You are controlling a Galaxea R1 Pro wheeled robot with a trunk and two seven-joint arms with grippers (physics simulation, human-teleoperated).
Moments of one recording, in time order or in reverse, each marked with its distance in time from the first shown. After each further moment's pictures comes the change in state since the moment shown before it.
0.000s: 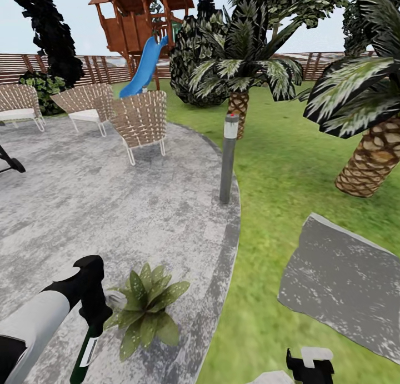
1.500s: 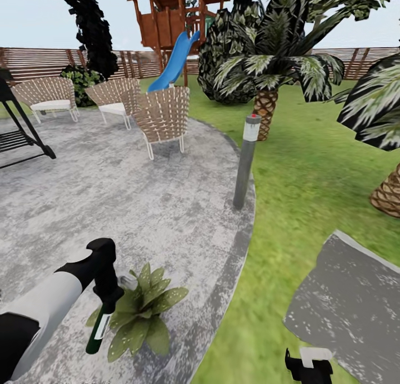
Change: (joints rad) left arm -0.101 -0.046 -0.067 -0.006 -0.004 -0.002 -0.025; right arm 0.000 0.006 0.000 0.000 0.000 0.000 -0.003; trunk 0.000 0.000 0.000
